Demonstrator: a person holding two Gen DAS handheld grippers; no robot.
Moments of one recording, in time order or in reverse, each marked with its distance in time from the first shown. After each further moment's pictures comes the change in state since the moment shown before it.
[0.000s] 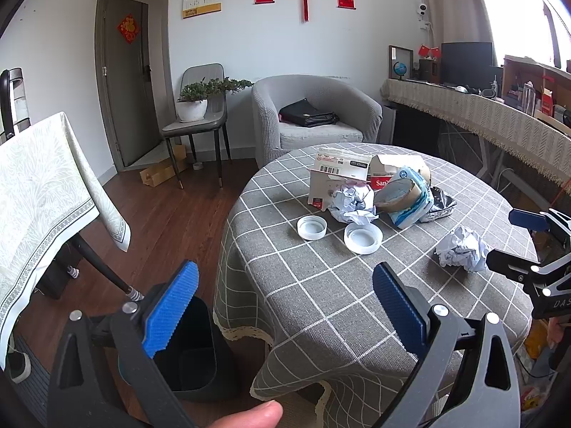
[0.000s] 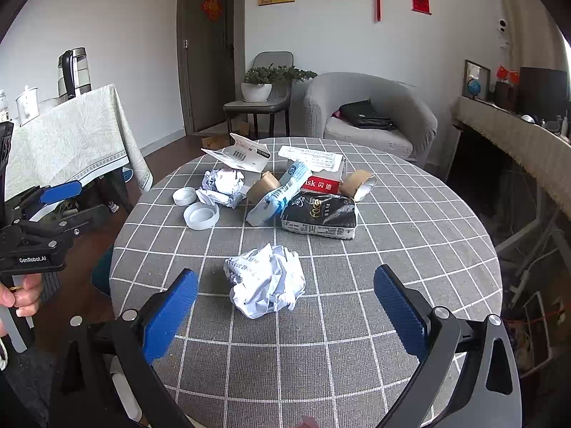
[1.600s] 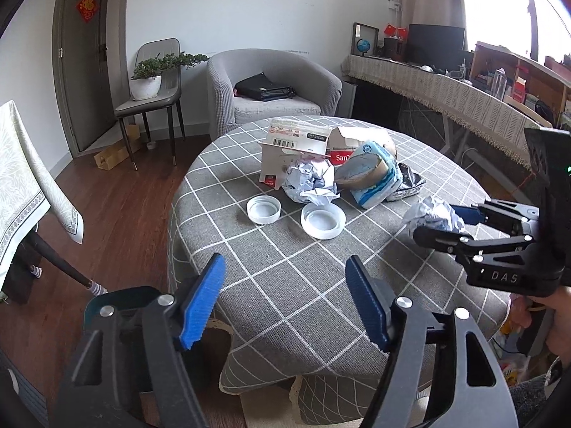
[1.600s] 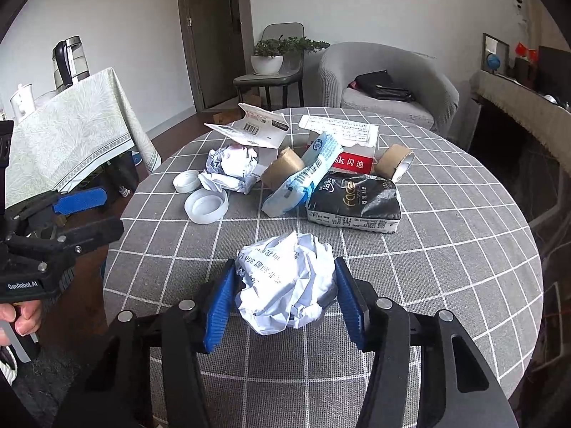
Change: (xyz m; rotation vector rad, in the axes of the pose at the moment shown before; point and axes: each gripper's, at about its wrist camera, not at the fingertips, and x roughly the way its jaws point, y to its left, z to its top) left arm 0.034 -0.008 0.004 0.030 0.123 -0.196; right arm 0.041 0.006 0.014 0.033 0.099 0.072
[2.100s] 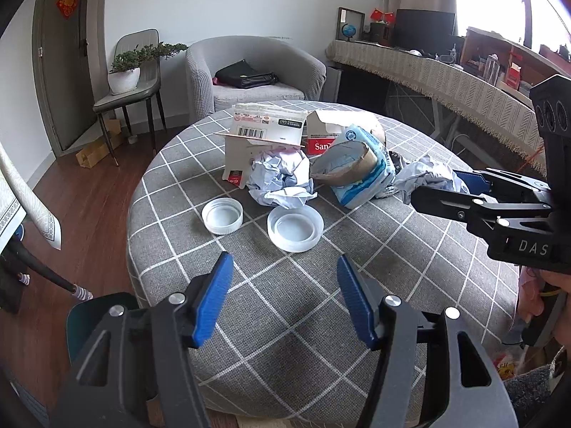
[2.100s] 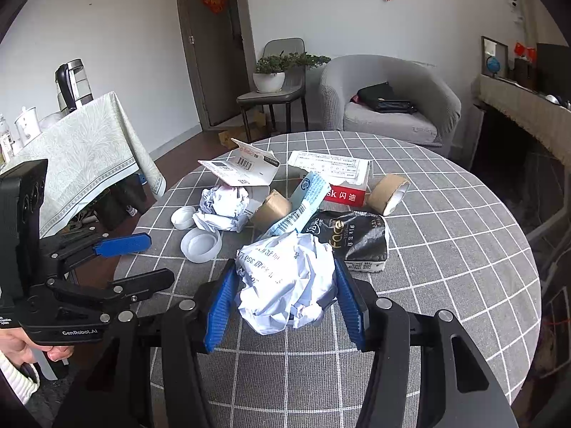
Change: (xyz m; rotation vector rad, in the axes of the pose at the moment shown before) left arm 0.042 -0.018 0.014 0.019 0.047 -0.059; right arm -0.001 -0.020 0.017 0.023 -0.048 0.040
